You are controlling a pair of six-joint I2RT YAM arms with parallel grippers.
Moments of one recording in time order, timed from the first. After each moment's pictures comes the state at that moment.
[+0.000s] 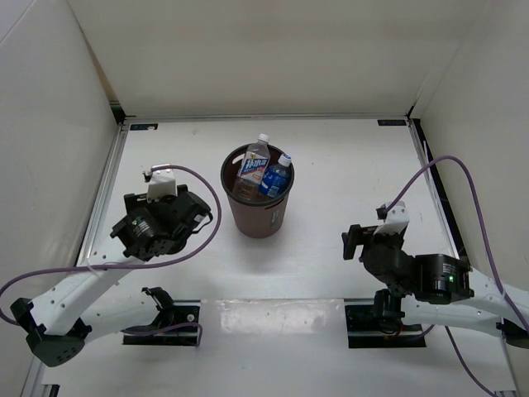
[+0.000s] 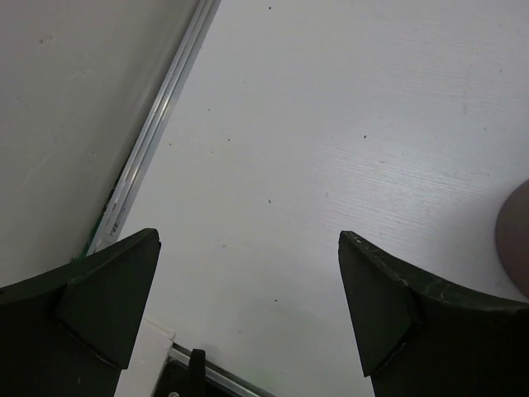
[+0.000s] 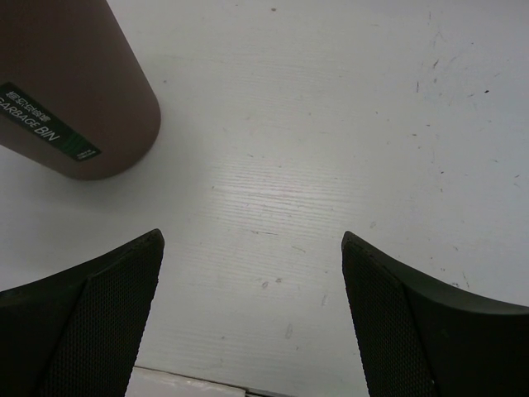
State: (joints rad) left arm -0.84 0.96 1.15 -1.29 -1.07 -0.78; right arm 1.37 0.50 0.80 -1.03 1.01 0.72
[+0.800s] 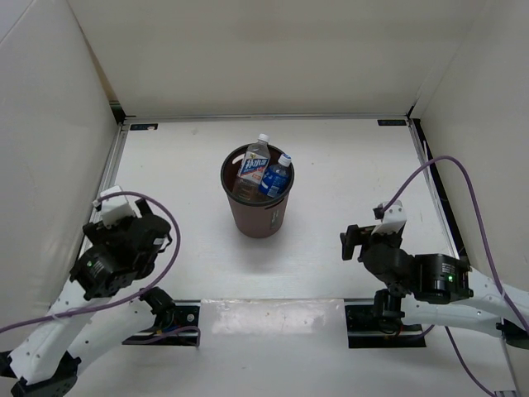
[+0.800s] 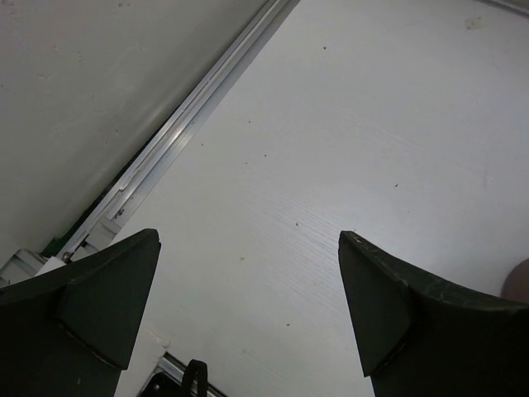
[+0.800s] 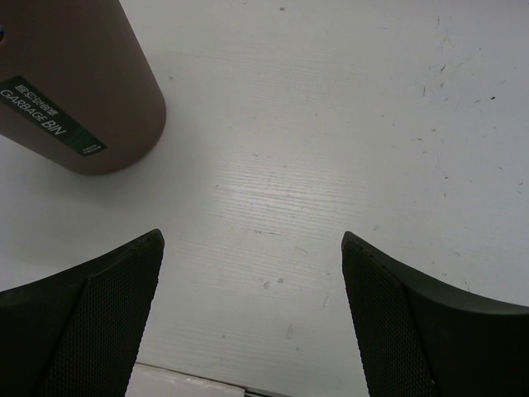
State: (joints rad) left arm -0.73 0.60 1.00 -1.28 -1.15 -0.81; right arm 1.36 0.50 0.80 -1.00 0.99 0.68
